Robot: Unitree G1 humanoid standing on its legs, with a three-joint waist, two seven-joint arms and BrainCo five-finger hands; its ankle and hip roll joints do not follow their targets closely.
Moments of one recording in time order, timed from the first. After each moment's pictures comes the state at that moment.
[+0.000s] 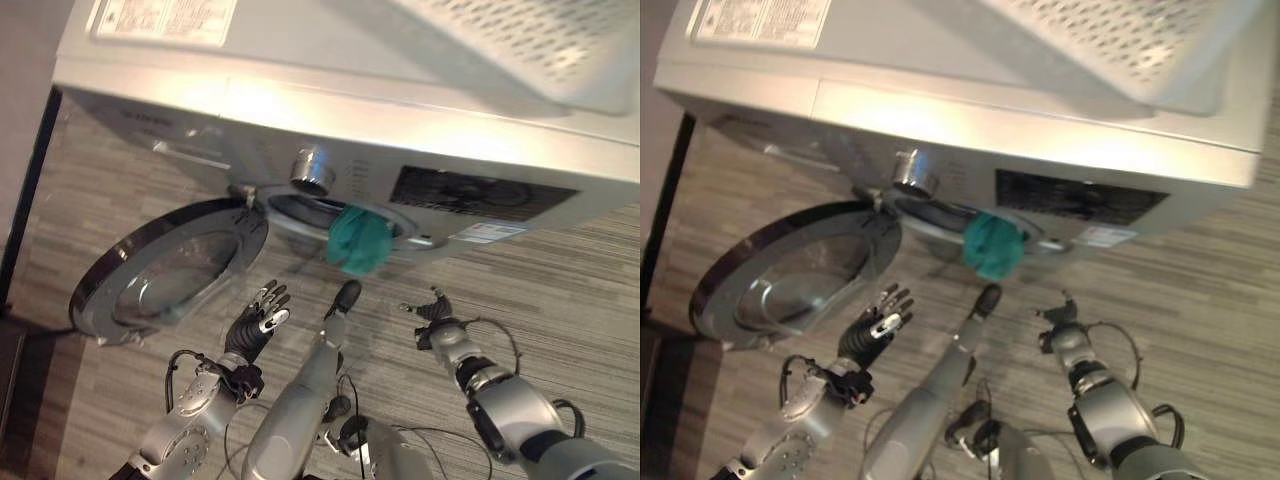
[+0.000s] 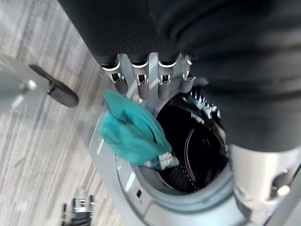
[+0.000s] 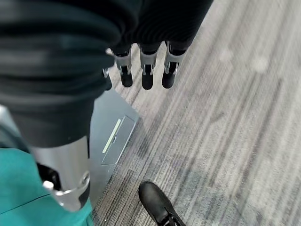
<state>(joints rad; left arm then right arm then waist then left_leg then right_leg) 0.07 0.62 -0.49 -0.18 -0.93 -0.09 0.15 -0.70 -0.27 0.31 1.35 0.18 -0.05 -0.33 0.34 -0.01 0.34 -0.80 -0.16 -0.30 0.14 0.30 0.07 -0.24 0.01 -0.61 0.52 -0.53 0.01</state>
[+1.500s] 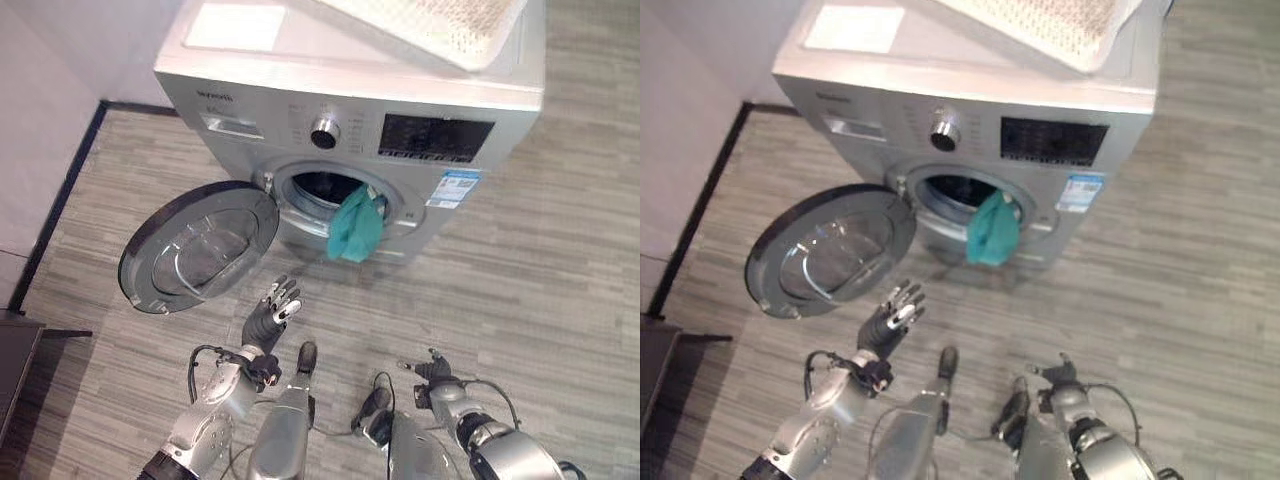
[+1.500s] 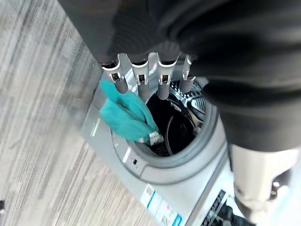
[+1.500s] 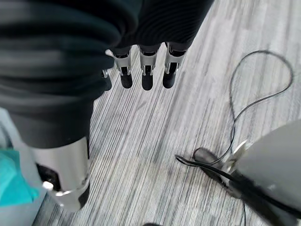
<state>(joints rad) 0.00 0.44 -0.47 -0.07 -0.90 -0.09 0.15 -0.50 -0.21 0.32 1.28 0.22 -0.02 -0.31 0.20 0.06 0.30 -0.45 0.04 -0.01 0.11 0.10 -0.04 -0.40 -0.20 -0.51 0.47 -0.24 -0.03</state>
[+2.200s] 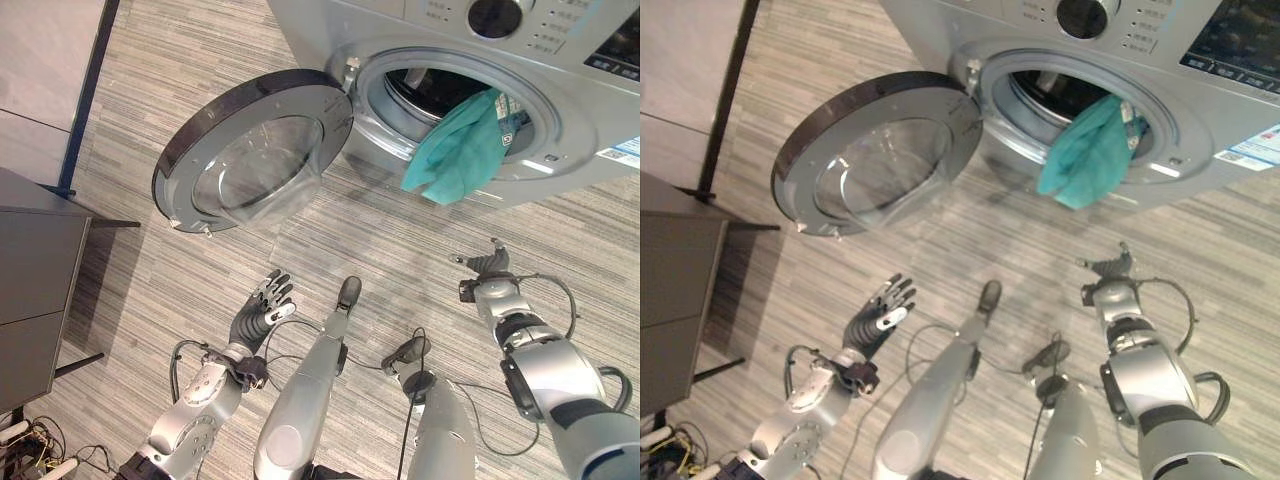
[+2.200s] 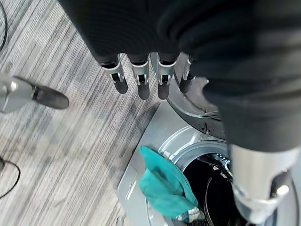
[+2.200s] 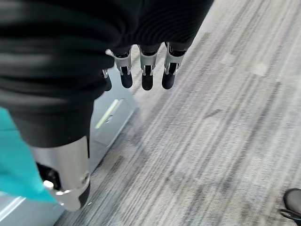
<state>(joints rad) 0.03 0.55 -0.43 -0.14 -0.85 -0.09 0.14 -0.86 -0.44 0.22 1.39 0.18 0.00 -0.37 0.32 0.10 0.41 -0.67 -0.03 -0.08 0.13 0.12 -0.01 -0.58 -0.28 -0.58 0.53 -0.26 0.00</state>
